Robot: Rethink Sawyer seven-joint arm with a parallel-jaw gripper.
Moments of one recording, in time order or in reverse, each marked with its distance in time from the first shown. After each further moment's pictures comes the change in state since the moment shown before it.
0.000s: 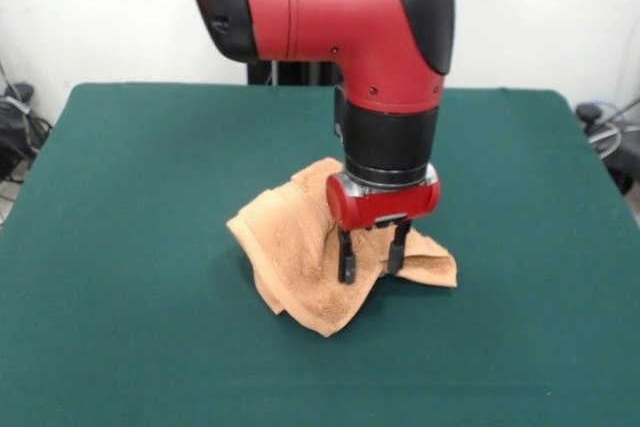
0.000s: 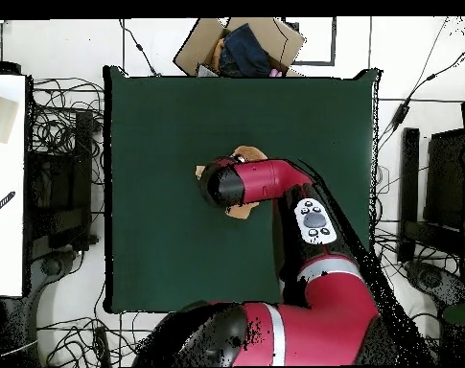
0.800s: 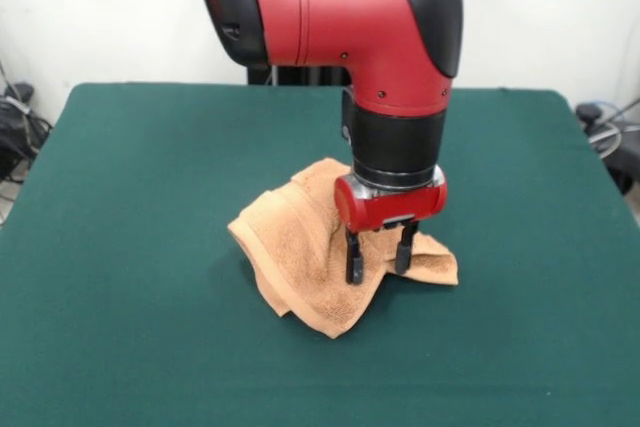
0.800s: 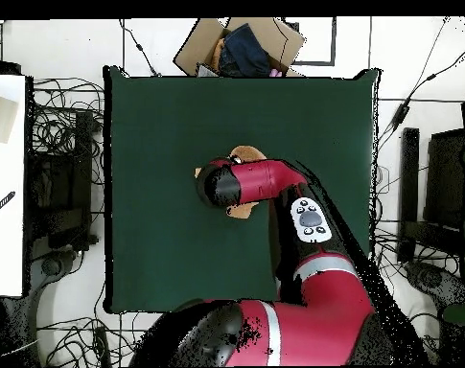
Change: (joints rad) arm 0.007 0.006 0.003 0.000 0.000 0.000 0.000
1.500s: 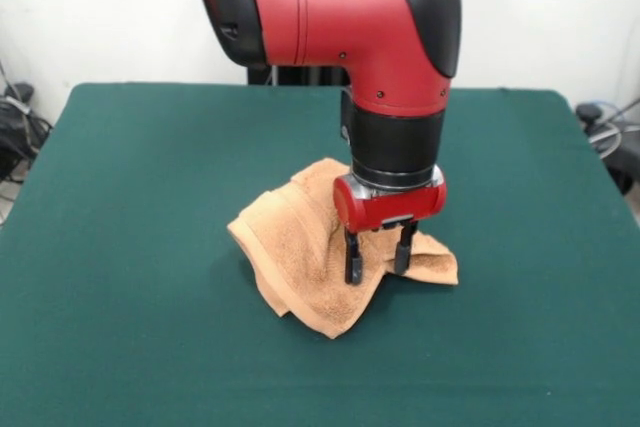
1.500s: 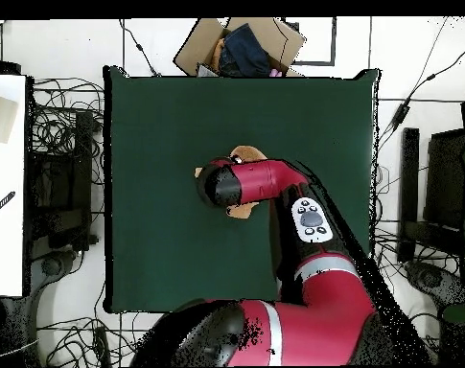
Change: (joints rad) arm -0.001 -0.001 0.001 0.000 0.000 0.000 0.000
